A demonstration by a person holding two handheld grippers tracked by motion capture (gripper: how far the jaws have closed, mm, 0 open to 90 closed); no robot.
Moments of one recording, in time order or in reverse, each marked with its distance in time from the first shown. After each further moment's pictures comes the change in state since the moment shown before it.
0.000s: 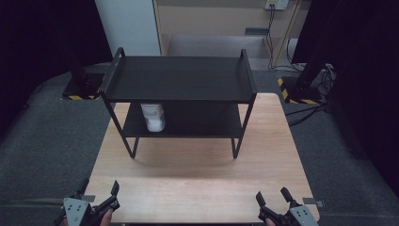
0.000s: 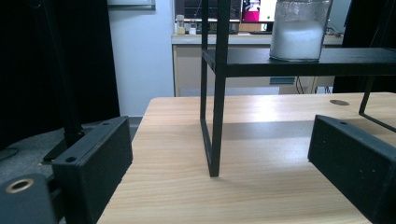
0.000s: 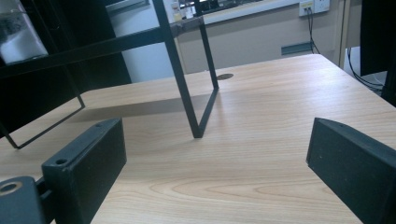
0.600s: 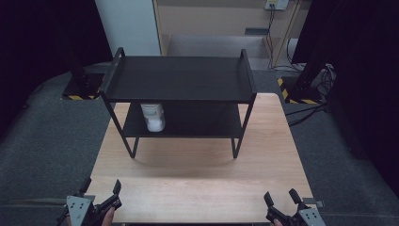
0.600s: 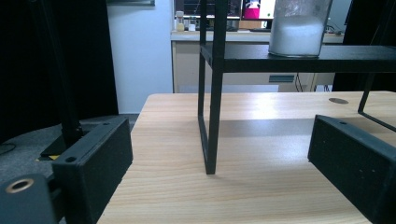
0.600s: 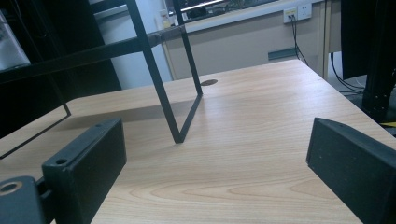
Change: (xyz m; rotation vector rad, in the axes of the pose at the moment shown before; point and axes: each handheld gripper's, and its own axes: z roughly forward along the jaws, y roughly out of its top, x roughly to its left) left arm -0.005 -0.001 0.003 0.012 -0.001 -0.017; right arm -0.009 -0.001 -0.009 -0.025 -0.042 0.008
